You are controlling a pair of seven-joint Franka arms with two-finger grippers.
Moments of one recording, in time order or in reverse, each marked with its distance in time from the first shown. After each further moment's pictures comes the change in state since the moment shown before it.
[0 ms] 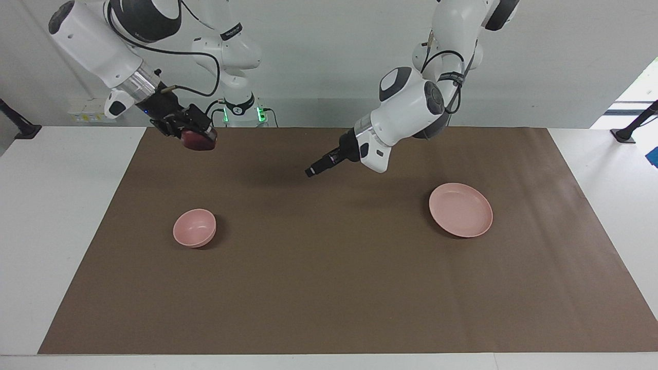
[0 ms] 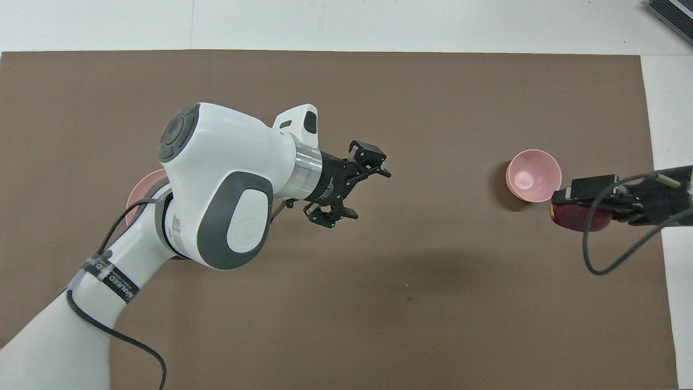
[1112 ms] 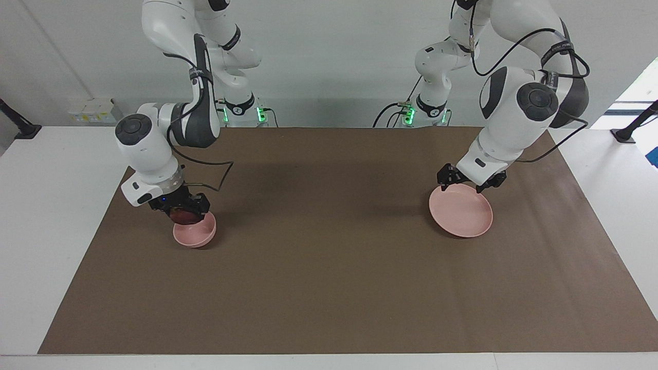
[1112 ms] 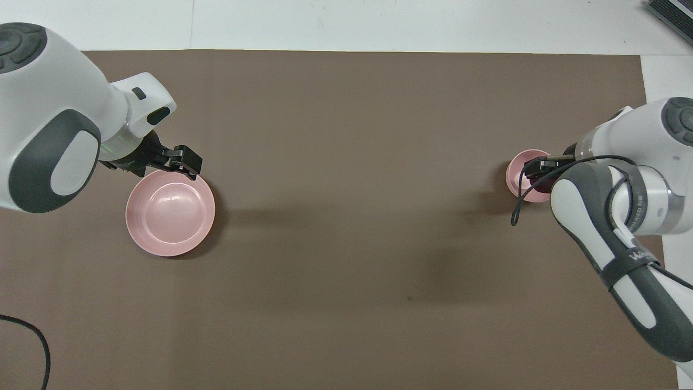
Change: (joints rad) left arm 0.334 -0.044 0.001 0.109 0.642 -0.475 0.792; right arm 0.053 0.361 0.001 0.025 -0.416 0.364 -0.040
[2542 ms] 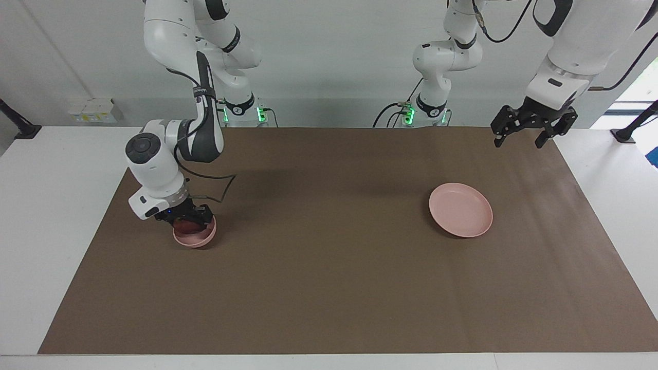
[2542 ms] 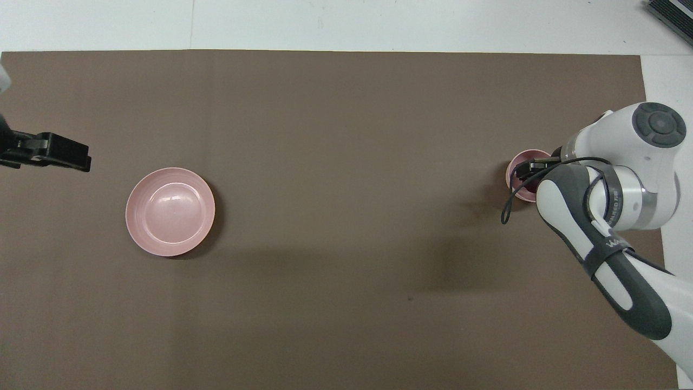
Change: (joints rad) left arm -0.379 -0.235 0.564 0.162 -0.103 -0.209 0.184; right arm 0.000 0.062 -0.001 0.000 -0.020 0.046 0.000
